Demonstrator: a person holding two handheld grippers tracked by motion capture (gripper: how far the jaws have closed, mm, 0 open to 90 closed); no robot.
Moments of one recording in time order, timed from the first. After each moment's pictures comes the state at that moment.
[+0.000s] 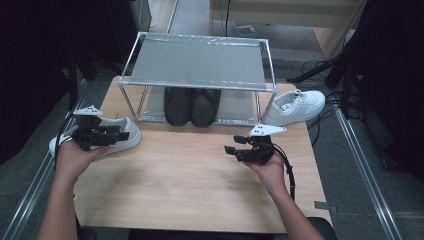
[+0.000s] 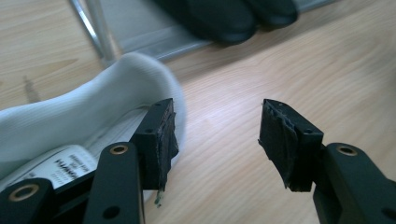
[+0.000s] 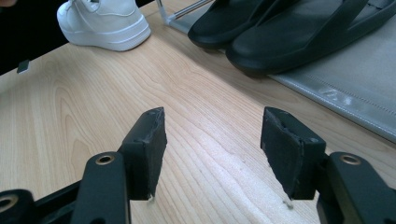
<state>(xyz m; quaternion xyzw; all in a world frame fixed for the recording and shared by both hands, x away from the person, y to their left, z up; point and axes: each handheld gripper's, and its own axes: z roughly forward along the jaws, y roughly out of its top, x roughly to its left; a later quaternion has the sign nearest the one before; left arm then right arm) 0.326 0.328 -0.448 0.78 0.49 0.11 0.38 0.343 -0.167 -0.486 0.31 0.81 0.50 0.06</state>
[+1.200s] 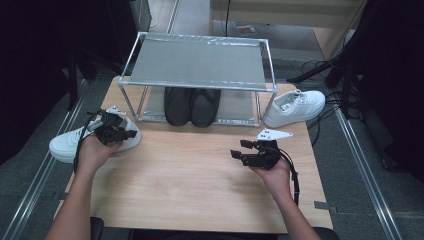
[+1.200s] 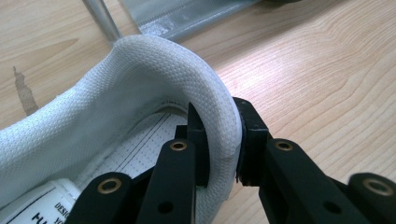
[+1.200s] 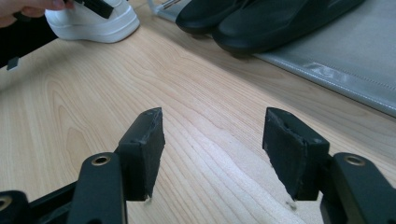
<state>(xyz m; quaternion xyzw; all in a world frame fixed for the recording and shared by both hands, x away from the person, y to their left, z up) 0.368 0.301 -0.485 0.82 0.49 0.12 0.28 0.333 -0.184 -0.494 0.34 0.80 0.49 0.07</state>
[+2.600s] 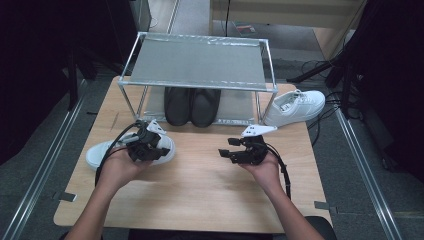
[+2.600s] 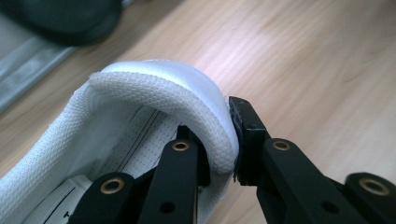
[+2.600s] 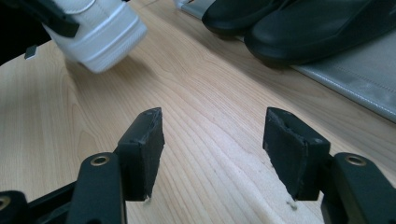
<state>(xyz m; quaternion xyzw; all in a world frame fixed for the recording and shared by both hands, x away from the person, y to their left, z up) 0.301 0.173 -0.435 0.89 0.36 0.10 0.26 0.347 -0.151 -0.494 0.30 0.82 0.48 0.04</state>
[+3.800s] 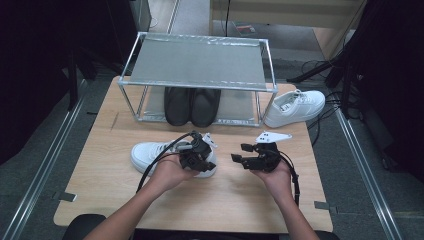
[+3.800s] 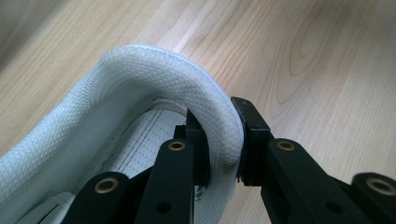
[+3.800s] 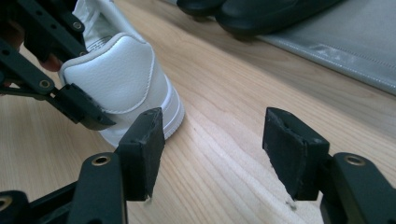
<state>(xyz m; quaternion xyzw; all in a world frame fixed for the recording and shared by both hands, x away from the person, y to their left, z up) 0.317 0.057 -0.476 0.92 0.28 0.01 0.27 0.328 -0.186 -0.498 0.34 0.81 0.47 0.06</state>
